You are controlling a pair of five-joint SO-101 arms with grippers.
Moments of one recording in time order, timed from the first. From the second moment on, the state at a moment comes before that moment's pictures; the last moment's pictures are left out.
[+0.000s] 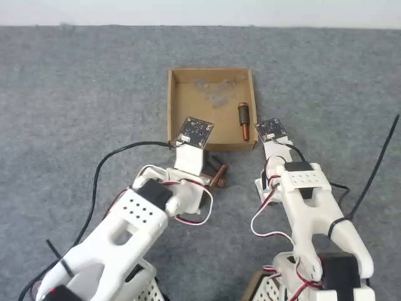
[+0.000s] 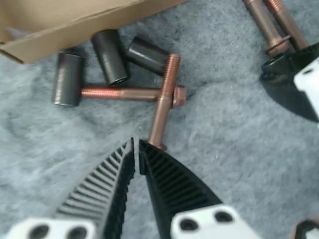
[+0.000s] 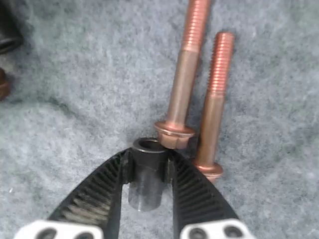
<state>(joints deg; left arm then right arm) 27.7 -36.5 60.9 54.6 19.1 -8.4 -17.4 57.5 46.9 12.9</state>
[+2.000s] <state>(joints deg) 18.0 -31.5 61.2 74.2 -42.2 -8.4 -17.4 57.5 46.9 12.8</state>
